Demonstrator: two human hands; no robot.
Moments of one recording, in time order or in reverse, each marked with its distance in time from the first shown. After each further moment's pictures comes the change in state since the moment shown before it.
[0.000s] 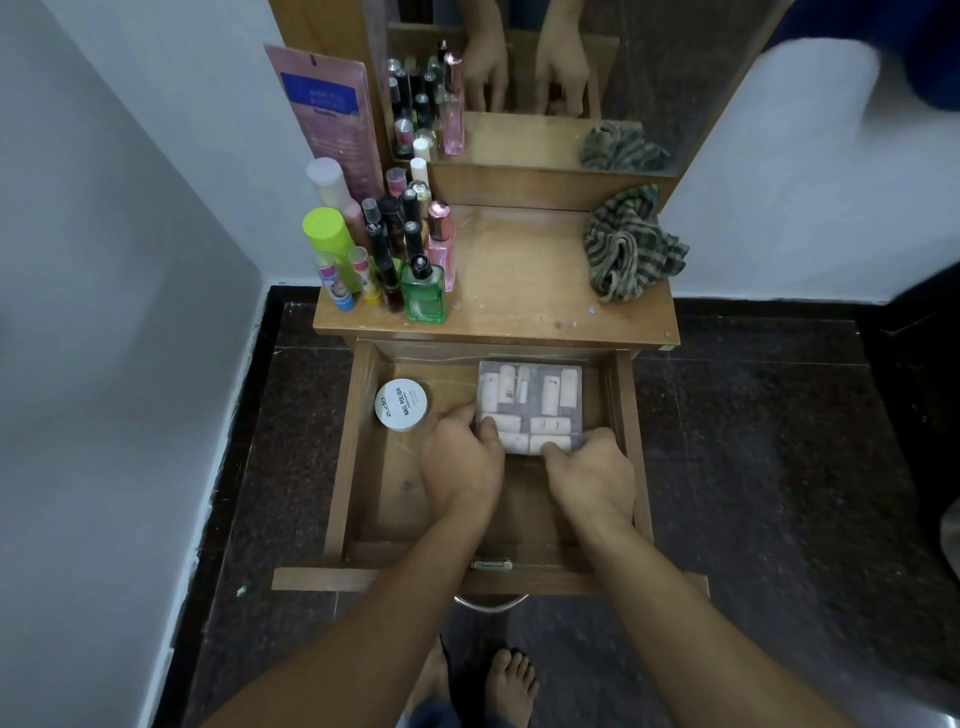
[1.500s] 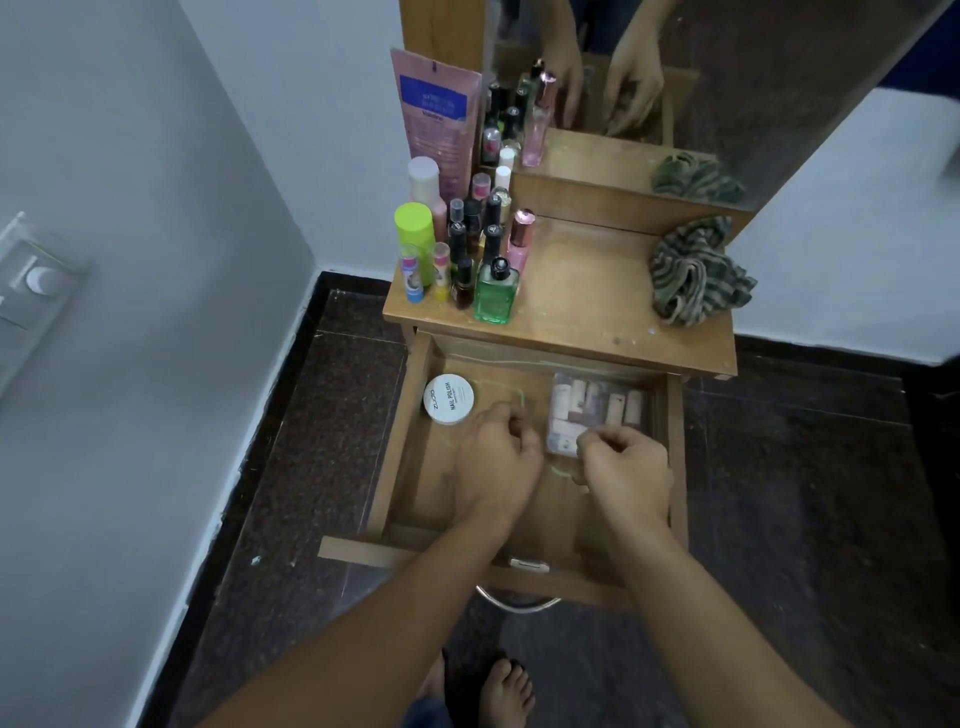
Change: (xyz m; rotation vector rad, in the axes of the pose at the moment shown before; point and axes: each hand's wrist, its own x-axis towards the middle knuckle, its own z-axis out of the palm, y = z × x) left_hand -0.002 -0.014 -0.016 -0.159 -0.086 0.016; right_hand -0.014 -0.017 0.002 0.352 0.001 -0.079
